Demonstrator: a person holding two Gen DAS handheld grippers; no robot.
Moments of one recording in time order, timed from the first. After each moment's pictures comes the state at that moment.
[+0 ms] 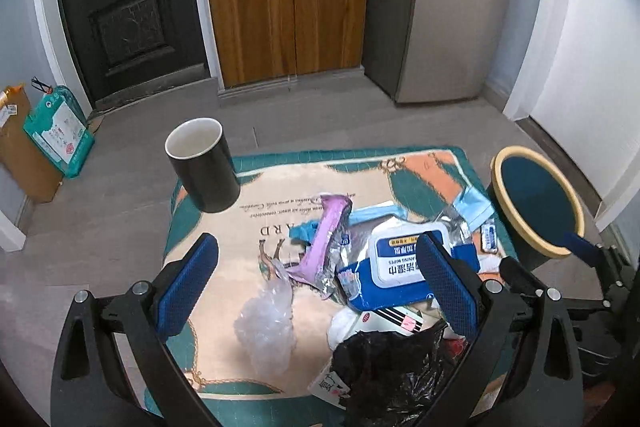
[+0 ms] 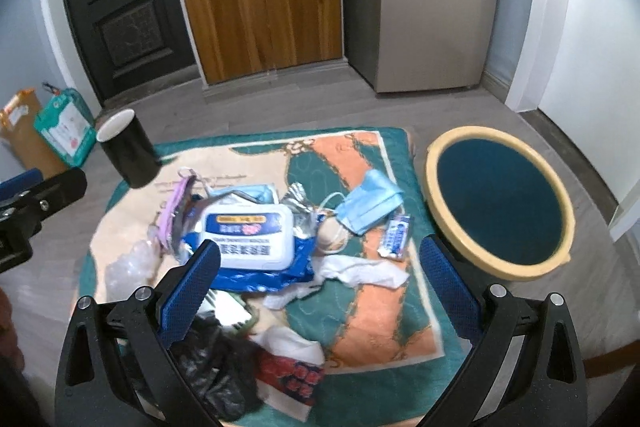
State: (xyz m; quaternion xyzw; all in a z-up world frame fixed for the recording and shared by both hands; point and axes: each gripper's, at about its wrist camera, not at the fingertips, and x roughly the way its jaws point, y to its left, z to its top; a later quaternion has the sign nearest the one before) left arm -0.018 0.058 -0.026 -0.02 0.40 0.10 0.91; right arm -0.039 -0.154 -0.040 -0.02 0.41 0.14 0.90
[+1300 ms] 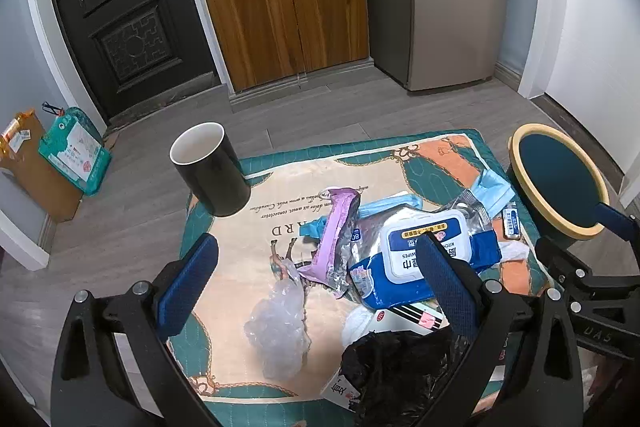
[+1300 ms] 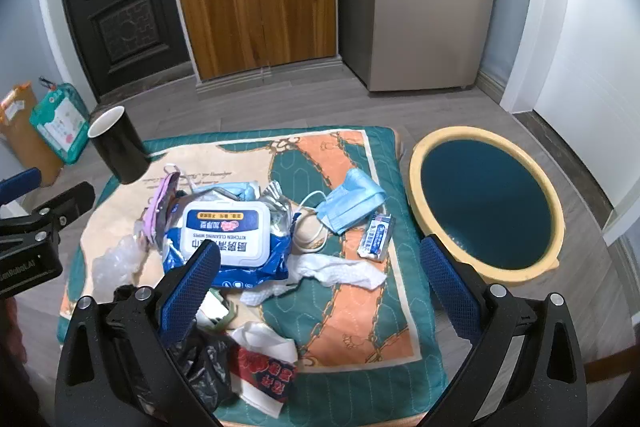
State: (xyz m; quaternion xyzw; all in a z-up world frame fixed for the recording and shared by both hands) left arm -0.012 0.045 -0.035 0.03 0.40 0.12 0.91; right arm -0.034 -0.168 -0.039 -0.03 0.40 0.14 0.90
